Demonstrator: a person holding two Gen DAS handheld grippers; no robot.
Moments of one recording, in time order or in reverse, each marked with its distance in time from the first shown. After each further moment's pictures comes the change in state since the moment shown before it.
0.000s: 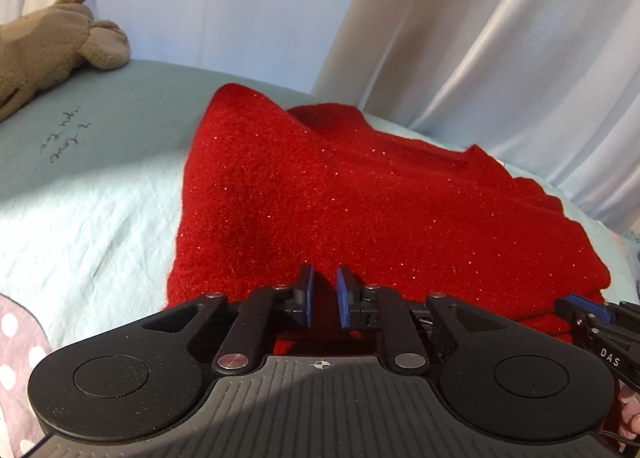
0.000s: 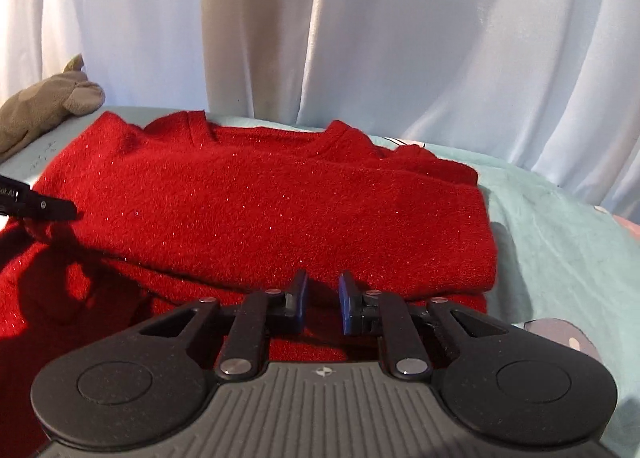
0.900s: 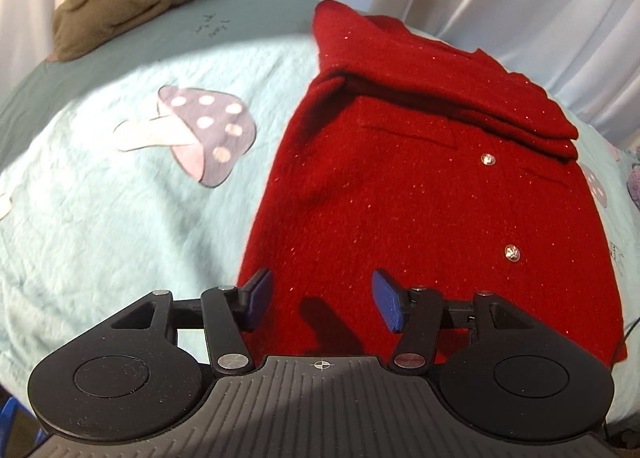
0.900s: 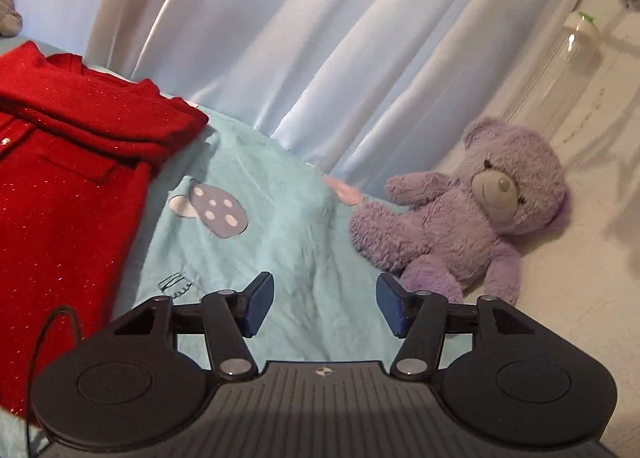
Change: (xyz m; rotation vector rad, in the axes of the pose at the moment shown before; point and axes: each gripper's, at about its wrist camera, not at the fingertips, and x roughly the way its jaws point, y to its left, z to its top) left arm -0.193 0.047 -0.129 -0.008 0.191 0.115; right arm -0.250 -0.098 -0.117 -0.119 0.009 -0.503
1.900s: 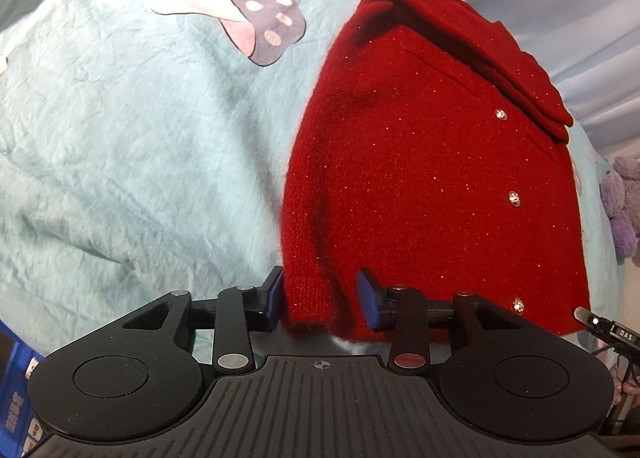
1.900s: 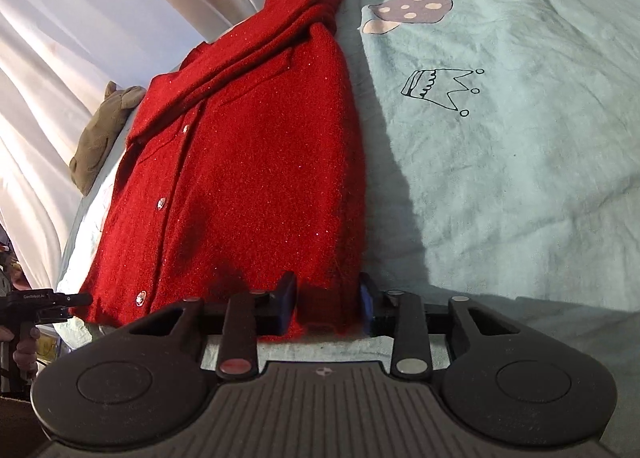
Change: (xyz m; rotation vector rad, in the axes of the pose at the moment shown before) left arm 0.007 0.057 -0.038 -0.161 0.208 -0.155; right arm 0.049 0.033 -0.078 0.550 0.410 0.852
